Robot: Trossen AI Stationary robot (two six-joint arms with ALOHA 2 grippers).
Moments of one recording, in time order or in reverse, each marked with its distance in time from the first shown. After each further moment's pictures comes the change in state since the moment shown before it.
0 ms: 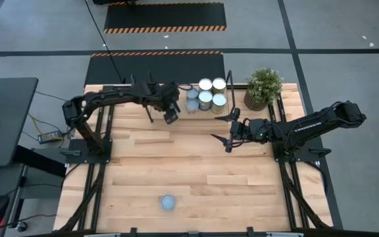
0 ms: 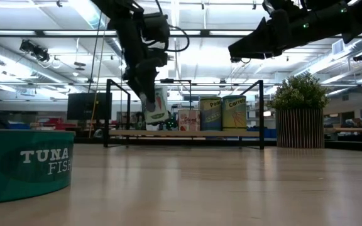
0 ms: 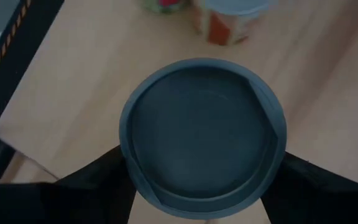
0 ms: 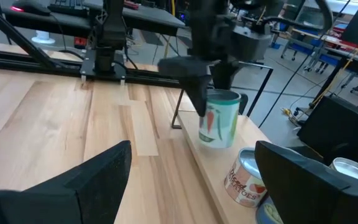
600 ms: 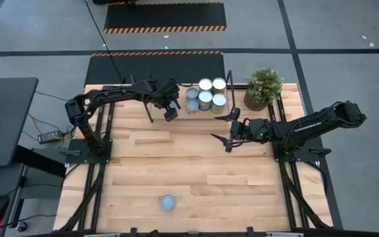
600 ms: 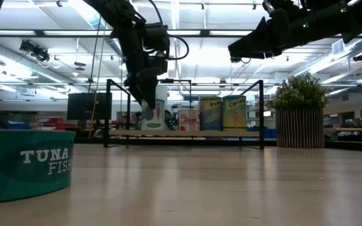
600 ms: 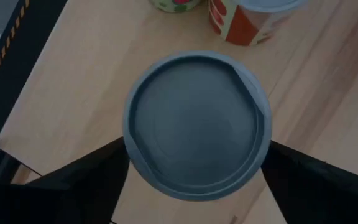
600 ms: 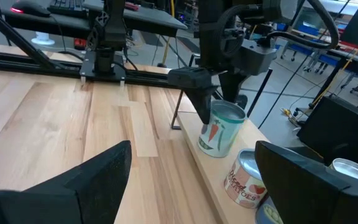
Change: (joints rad) left arm 0.054 0.043 0.000 0.033 0.023 0.075; right arm -0.001 0.000 0.000 0.004 0.000 0.000
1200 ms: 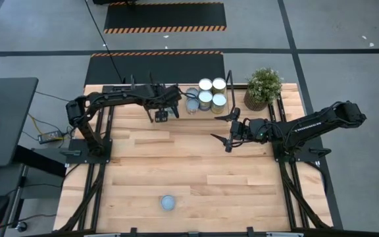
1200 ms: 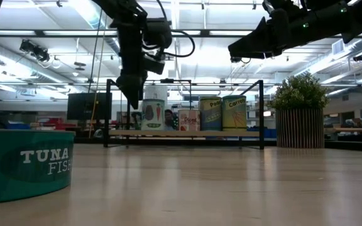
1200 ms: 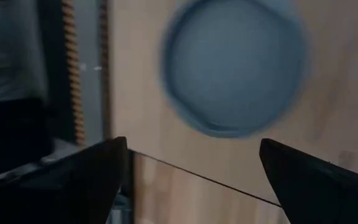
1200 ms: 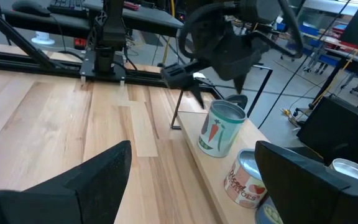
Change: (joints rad) left arm -0.076 -0.002 0.022 -0.123 -0.346 0.390; right arm 0.000 0.000 0.000 0.000 0.000 -0.002
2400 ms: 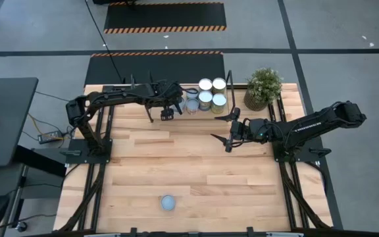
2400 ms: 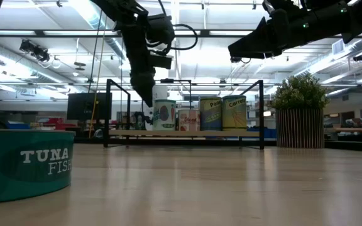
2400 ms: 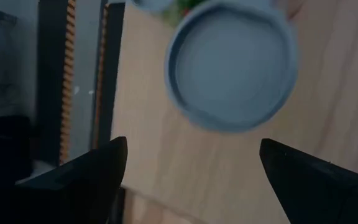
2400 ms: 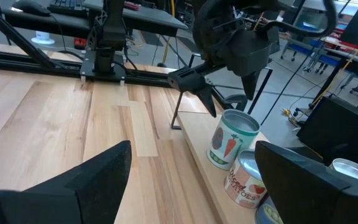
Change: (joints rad) left arm 0.010 0.000 0.000 0.140 0.081 -0.019; right arm 0.000 0.000 0.000 -0.001 0.000 0.000
